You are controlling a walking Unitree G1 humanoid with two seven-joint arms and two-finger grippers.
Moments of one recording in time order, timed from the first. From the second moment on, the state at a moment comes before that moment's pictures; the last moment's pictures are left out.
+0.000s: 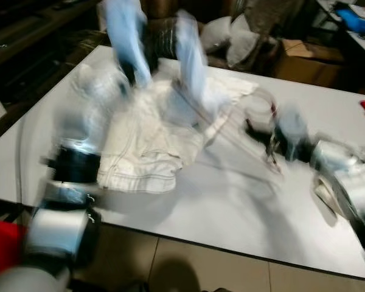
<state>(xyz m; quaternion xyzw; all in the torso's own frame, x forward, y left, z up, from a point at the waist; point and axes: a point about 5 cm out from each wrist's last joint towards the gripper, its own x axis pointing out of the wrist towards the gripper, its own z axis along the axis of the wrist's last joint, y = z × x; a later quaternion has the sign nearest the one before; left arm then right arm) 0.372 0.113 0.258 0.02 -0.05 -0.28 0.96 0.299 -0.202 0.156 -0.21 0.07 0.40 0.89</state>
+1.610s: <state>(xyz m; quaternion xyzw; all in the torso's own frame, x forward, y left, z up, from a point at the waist) 0.266 0.214 0.260 0.15 0.09 -0.48 0.86 0.221 -0.206 0.207 0.04 0.04 0.33 0.94</state>
